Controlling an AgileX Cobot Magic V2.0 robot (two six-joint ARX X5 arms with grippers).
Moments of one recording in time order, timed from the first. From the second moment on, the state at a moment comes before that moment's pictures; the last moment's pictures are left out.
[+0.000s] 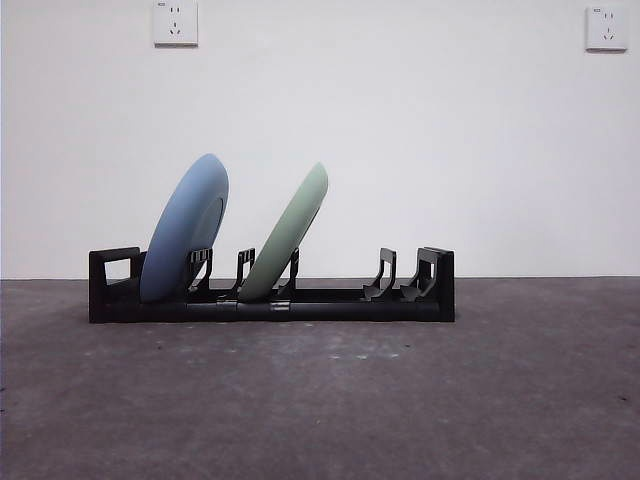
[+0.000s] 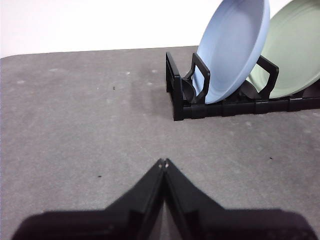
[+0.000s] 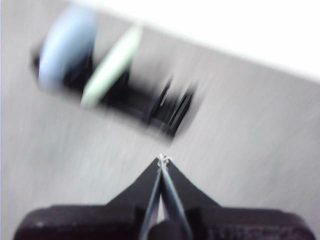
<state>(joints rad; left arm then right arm) -0.03 0.02 0.02 -0.18 0.01 0.00 0.25 0.85 1.37 -0.98 -0.13 -0.18</state>
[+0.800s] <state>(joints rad) -0.03 0.02 0.02 -0.18 0.01 0.00 -0.03 0.10 0.23 -0.12 -0.04 -0.03</state>
